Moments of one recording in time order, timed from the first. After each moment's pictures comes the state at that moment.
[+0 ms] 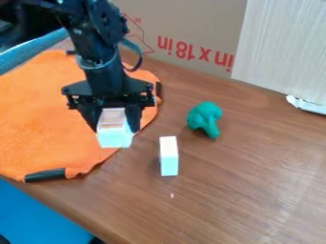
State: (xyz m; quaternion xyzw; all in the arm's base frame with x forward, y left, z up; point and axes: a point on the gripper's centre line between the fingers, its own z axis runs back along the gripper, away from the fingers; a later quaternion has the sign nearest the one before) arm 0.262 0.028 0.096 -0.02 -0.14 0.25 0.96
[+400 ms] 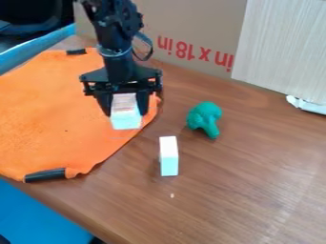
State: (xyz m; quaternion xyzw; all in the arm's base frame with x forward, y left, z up) arm 0.306 0.050 0.081 0.01 -0.14 0.29 0.95
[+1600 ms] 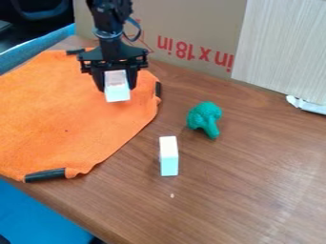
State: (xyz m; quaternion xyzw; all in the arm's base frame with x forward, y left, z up) arm 0.358 0.111 0.072 0.04 -0.16 0.33 0.93
